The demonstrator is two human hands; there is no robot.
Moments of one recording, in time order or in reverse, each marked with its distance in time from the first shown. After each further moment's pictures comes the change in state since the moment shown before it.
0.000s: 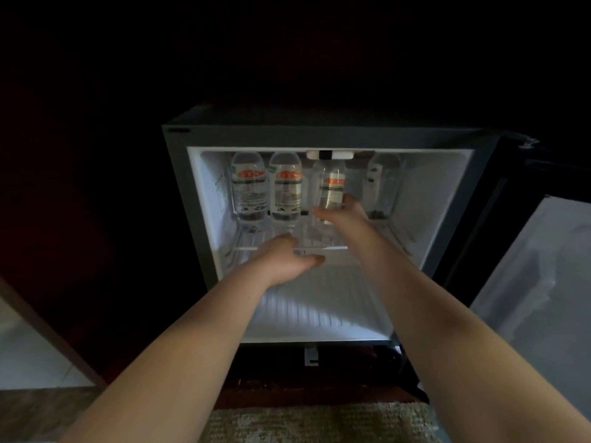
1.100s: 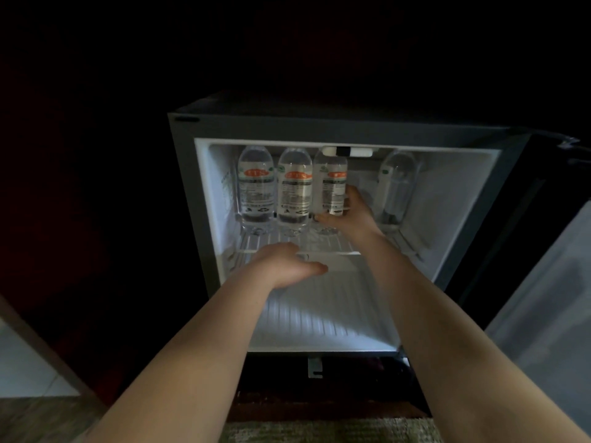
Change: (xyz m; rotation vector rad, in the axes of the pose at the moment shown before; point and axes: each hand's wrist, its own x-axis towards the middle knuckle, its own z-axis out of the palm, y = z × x) left_hand 0.012 -0.017 -0.002 0.054 -0.048 -0.067; right_hand 0.031 0.020 0.002 -0.265 0.019 -0.217
